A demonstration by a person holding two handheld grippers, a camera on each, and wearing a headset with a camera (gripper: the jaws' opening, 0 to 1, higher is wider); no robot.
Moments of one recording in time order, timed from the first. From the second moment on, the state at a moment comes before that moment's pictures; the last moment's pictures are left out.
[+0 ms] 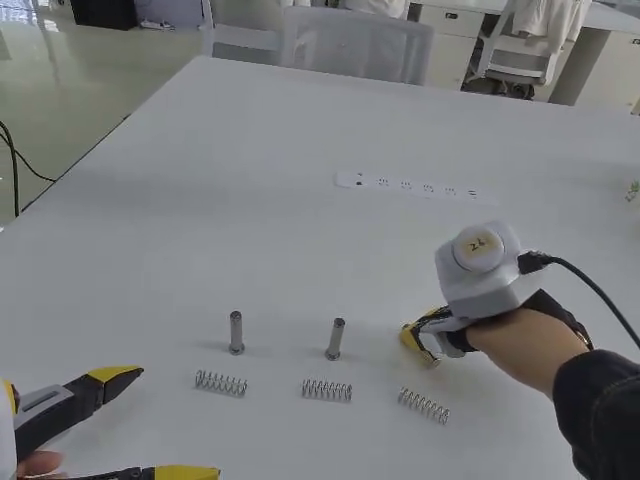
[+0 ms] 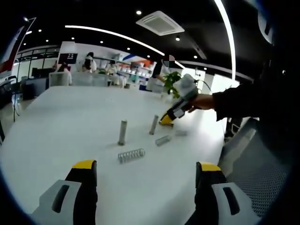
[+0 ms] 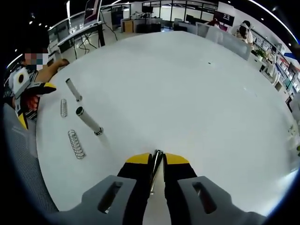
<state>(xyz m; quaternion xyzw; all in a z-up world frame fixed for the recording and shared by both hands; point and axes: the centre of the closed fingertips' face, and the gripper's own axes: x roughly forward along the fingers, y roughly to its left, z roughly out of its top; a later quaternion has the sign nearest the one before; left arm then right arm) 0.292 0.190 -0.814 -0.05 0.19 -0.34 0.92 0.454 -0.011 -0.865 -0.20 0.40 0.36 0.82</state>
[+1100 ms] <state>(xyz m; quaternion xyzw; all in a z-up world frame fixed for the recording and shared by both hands) 0.290 0.190 -0.802 -0.04 0.17 -0.34 0.92 0.437 -0.022 -0.830 -0.15 0.39 0.34 0.84</state>
